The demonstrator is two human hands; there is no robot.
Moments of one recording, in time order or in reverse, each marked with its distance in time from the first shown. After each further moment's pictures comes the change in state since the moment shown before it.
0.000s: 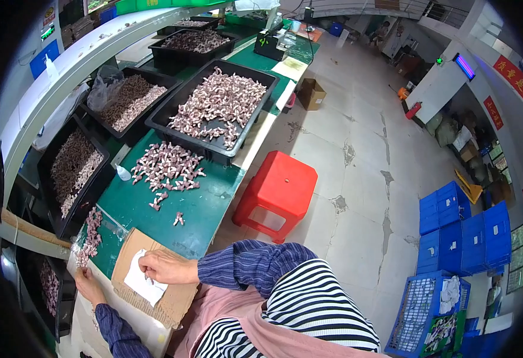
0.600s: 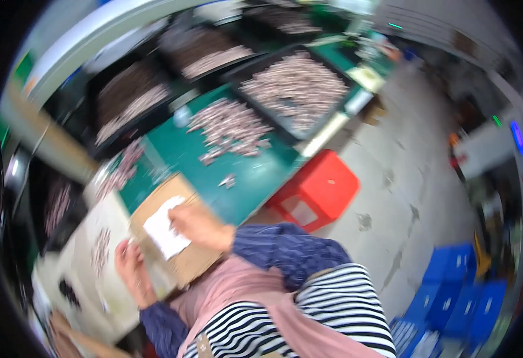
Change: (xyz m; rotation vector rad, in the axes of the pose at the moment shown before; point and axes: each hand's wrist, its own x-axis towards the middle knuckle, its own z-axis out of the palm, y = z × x) left_hand -0.187 0.091 -0.043 -1.517 0.026 -0.471; right_hand 0.001 0.007 0.009 -0.117 0.067 -0.161
